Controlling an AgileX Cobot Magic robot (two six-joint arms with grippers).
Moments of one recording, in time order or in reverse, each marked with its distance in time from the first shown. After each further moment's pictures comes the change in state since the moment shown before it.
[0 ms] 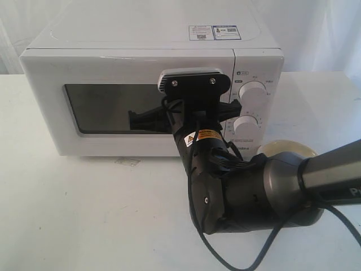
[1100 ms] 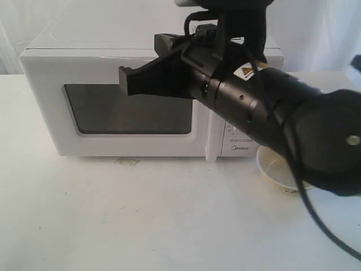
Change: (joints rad) left arm 0.000 0.000 0.000 0.000 -0.002 0.000; right arm 0.000 -0.506 0.002 0.023 0.611 -0.231
